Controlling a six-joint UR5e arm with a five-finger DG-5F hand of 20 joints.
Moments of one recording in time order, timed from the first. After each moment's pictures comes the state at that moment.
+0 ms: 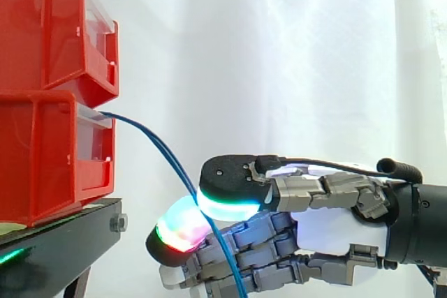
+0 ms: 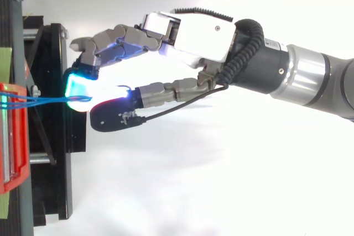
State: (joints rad) arm 0.10 -2.39 -1.23 -2.54 -1.23 -0.24
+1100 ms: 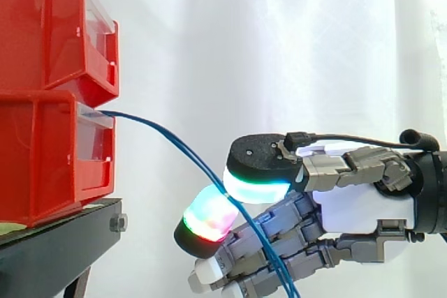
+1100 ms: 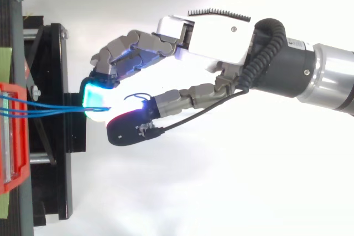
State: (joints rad) arm 0.11 -2.32 -1.23 -2.74 -1.24 -0.21
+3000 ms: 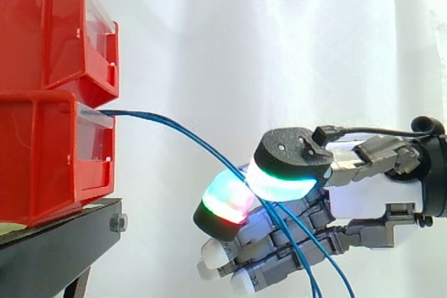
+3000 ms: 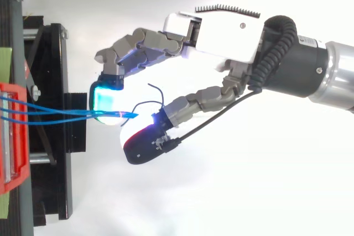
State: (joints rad) arm 0.12 -2.30 -1.23 -2.80 -1.23 -0.18
